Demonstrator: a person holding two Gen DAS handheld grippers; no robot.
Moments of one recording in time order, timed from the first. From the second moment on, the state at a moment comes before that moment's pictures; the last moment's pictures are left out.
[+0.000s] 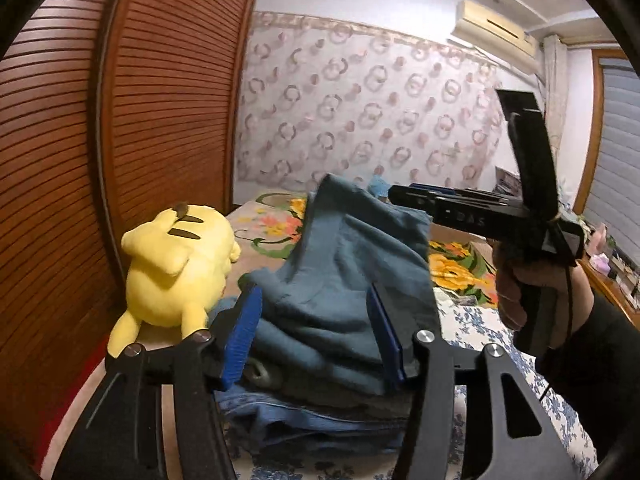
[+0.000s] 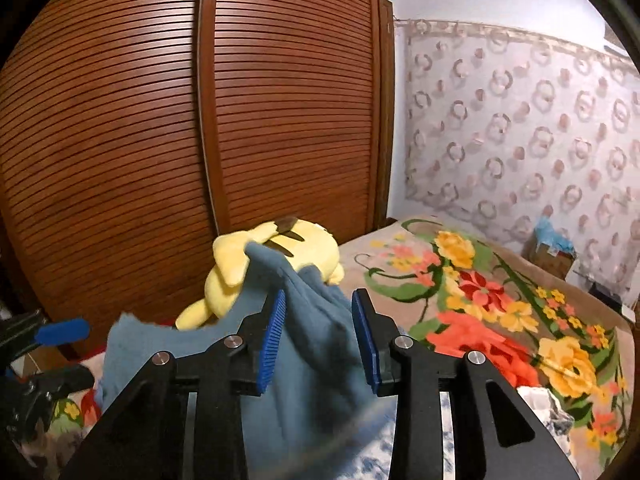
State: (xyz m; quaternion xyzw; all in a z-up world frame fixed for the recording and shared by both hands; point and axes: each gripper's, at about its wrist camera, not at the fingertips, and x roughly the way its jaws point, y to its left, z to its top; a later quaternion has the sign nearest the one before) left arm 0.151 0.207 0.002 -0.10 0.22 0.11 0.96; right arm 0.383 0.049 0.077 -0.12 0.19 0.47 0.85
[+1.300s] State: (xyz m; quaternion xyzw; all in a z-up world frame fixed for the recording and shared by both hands) left arm 0.127 0.181 -0.003 -0.06 0.27 0.11 0.96; right arm 0.305 0.002 0.073 -0.08 0.24 0.43 0.87
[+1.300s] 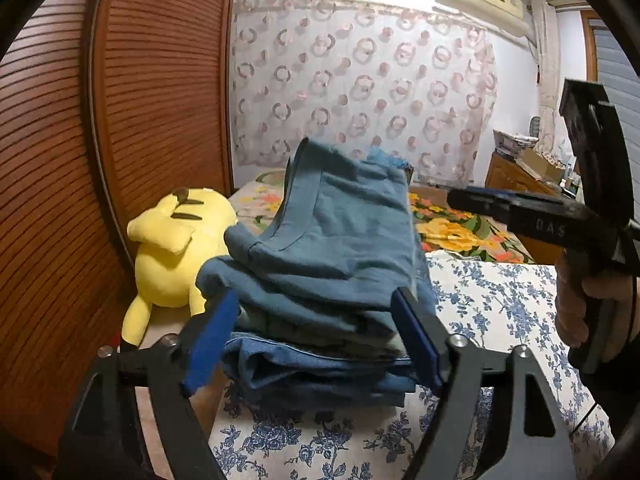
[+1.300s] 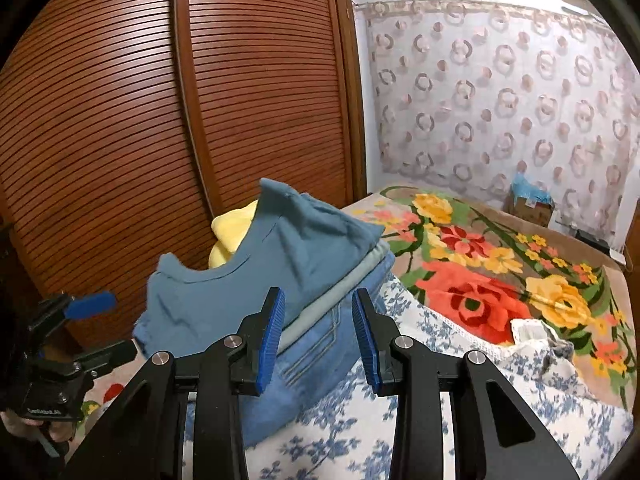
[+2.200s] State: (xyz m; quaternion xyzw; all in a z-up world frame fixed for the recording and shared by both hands) left arm 0.098 0.162 0.007 -0.05 0.26 0.11 0.96; right arm 0.252 -0.030 0.069 -0.07 0.24 0.40 0.88
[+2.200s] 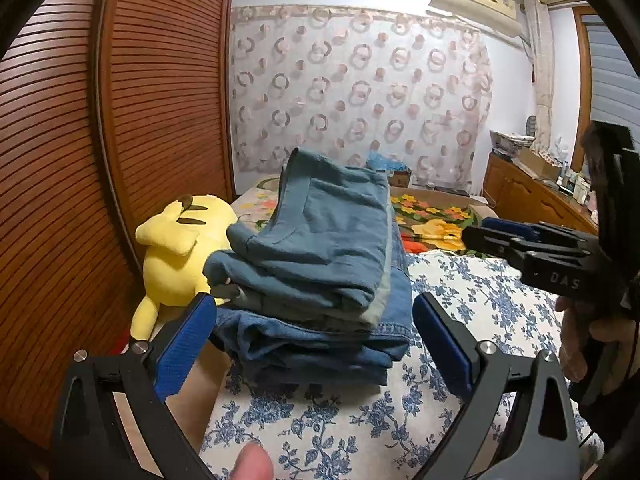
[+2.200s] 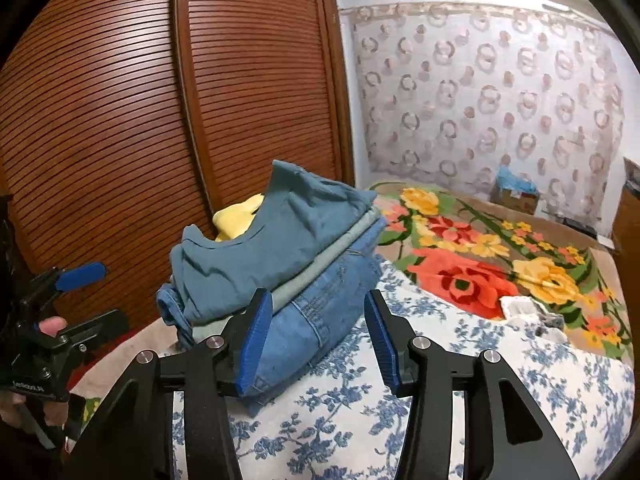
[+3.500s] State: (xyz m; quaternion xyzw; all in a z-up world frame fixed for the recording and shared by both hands) left arm 0.083 0.019 0.012 -0.01 0.27 -0.02 0.96; right arm 0.104 -0.165 0.073 -0.01 0.24 0.23 0.94
